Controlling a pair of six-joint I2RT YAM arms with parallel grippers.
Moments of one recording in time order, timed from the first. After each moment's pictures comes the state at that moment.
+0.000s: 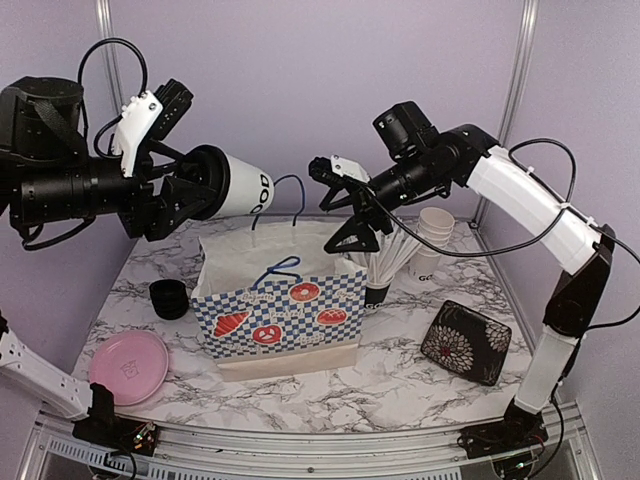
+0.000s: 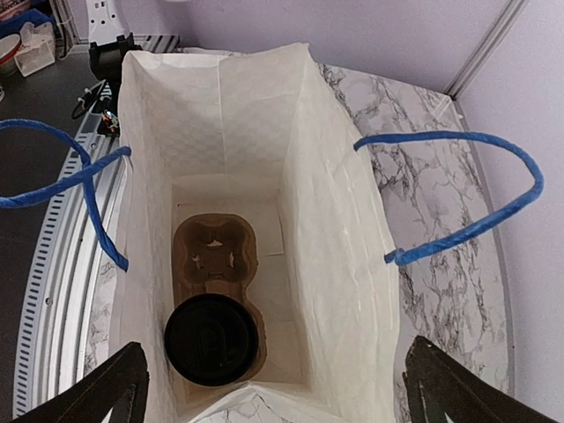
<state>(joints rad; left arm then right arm) -1.30 1.23 1.89 -1.08 -0.51 0.08 0.74 1.79 2.04 -1.07 -0.60 -0.71</state>
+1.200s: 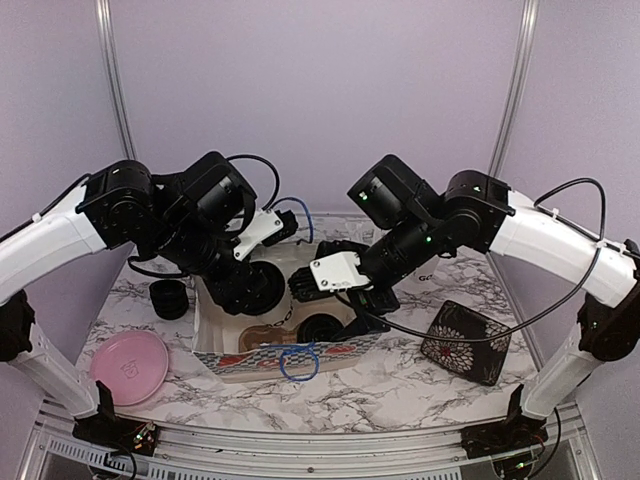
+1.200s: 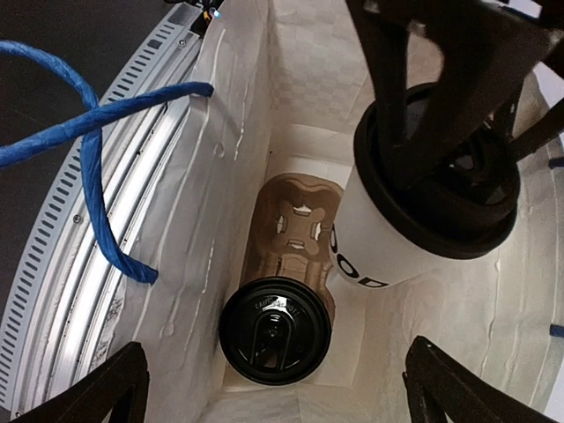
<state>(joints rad) -1.11 1.50 1.72 -1.20 -0.18 -0.03 1.10 1.57 1.69 -1.03 -0.28 -0.85</state>
